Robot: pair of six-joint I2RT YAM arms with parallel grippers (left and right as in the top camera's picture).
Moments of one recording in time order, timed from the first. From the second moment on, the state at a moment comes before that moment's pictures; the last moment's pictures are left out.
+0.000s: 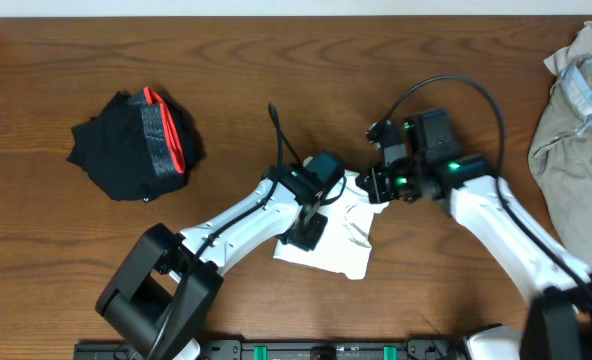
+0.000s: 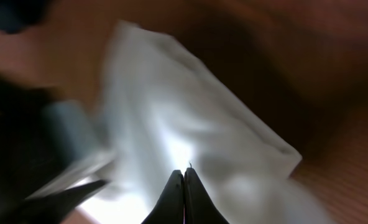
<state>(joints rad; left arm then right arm) -0.73 1.77 1.09 -0.89 0.04 -0.27 0.32 1.57 0.95 -0.49 -0.47 0.15</state>
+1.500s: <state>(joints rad) -0.68 1.68 1.20 -0.64 0.03 -0.23 0.26 1.40 0.84 -0.84 -0.51 0.26</state>
